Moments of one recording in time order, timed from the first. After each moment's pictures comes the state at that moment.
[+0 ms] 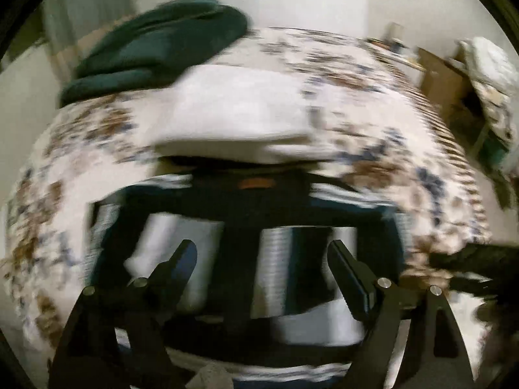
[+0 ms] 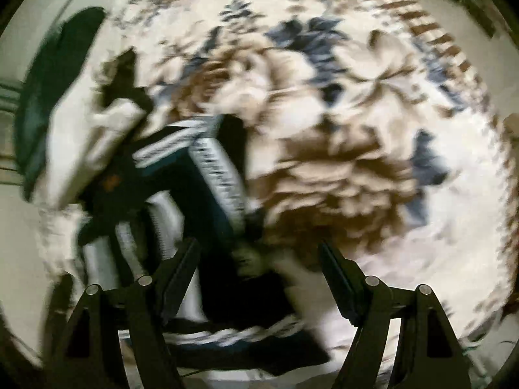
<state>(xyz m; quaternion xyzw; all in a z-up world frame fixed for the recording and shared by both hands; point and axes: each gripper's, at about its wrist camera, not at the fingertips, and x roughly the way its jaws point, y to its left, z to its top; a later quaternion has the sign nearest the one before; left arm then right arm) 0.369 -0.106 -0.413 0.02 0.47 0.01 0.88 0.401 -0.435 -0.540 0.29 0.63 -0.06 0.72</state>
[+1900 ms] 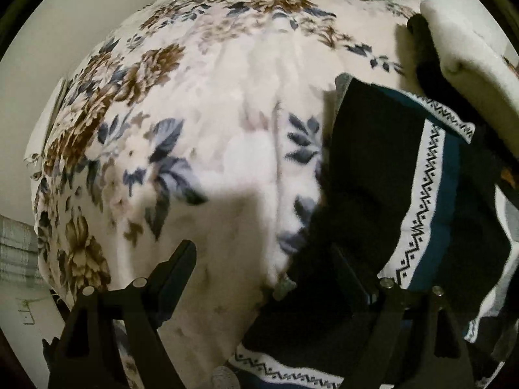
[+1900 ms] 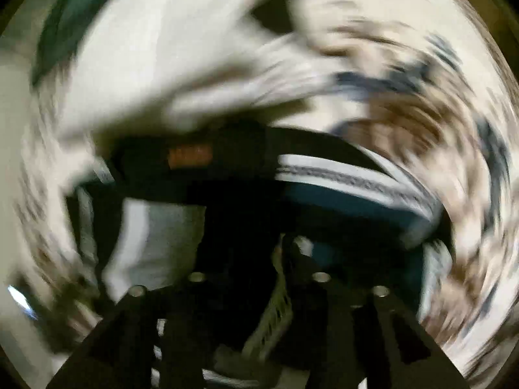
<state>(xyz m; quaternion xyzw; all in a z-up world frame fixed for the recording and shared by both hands) 0.382 0.134 -0.538 -0.07 0.57 0.20 0.79 0.538 -0.287 -0.553 0.15 0.66 0.04 0.74</state>
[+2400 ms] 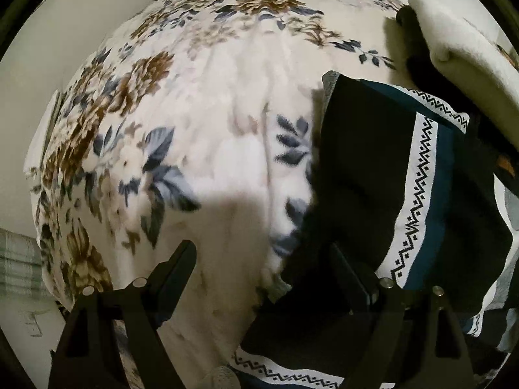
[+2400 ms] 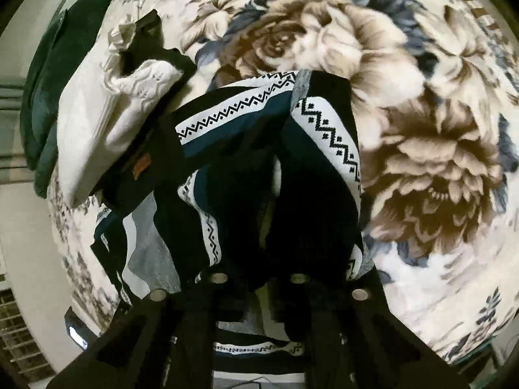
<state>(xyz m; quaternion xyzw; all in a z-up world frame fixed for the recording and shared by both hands) 0.391 0.125 -0.543 -0.04 0.58 0.19 0.79 0.451 -0.355 -0.572 0.32 0.65 -0.05 0.69</state>
